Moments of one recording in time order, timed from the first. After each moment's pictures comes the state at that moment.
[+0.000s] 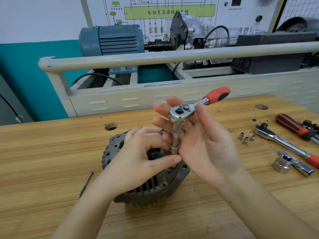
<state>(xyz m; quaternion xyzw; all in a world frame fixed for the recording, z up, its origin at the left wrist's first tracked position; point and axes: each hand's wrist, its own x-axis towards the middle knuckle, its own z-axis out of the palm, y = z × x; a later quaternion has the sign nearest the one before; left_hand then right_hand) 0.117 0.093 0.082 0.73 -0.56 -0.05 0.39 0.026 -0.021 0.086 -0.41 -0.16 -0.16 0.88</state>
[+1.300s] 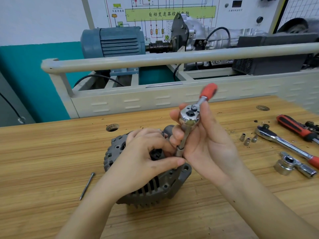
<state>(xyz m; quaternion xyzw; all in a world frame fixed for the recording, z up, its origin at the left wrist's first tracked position) 0.113 0.095 0.085 0.74 -0.55 -0.03 0.38 0.030 -0.027 0.083 -0.40 -0.15 -0.17 0.89</state>
